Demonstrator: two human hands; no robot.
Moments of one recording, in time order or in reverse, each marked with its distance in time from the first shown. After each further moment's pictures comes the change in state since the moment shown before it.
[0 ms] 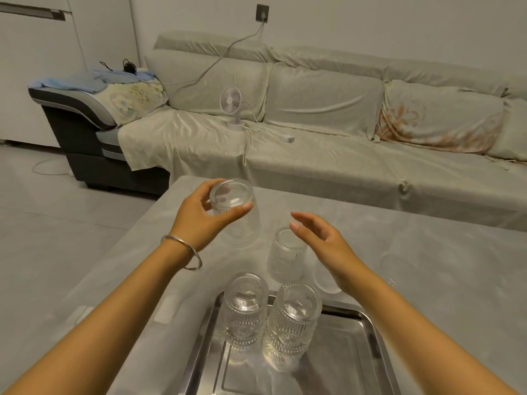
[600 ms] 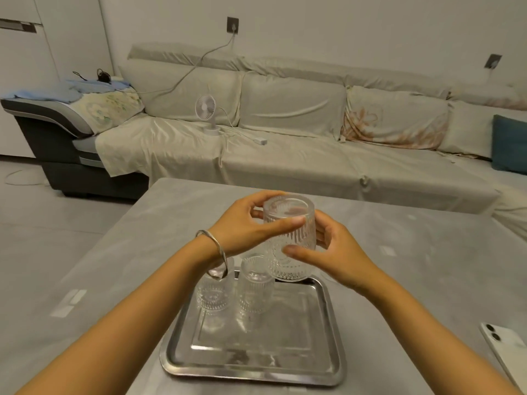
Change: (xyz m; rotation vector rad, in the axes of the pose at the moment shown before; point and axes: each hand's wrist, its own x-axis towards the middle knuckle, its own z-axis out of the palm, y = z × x) left_hand -0.079 0.102 0.066 -0.100 -0.506 -0.001; right_hand -0.116 -0.043 -0.056 -0.091 -0.065 -0.217
